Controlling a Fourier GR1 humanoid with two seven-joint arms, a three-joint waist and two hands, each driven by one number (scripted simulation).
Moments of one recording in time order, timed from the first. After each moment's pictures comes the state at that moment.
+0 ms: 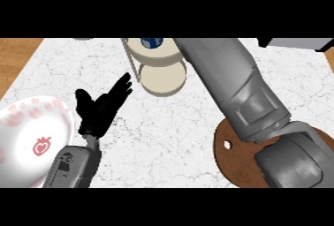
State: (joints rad) left arm -0.28 0.03 -0.06 -1.44 0.06 -0.10 0.28; right arm -1.60 0.00 -0.17 -0.26 0.11 -0.33 -0.15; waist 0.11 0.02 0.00
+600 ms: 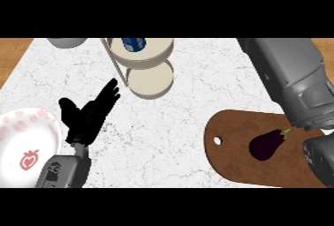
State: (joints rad) left arm -0.20 0.06 -0.02 -1.48 0.07 -0.09 0.26; right arm -1.47 -0.22 -0.21 -0.24 0.09 -0.14 -0.15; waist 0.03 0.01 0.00
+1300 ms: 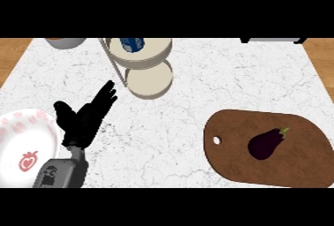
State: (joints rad) left arm -0.17 0.06 -0.02 -1.50 0.07 -0.10 0.25; right arm -1.29 -0.65 -0.21 -0.27 0.08 0.42 -0.27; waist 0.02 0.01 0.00
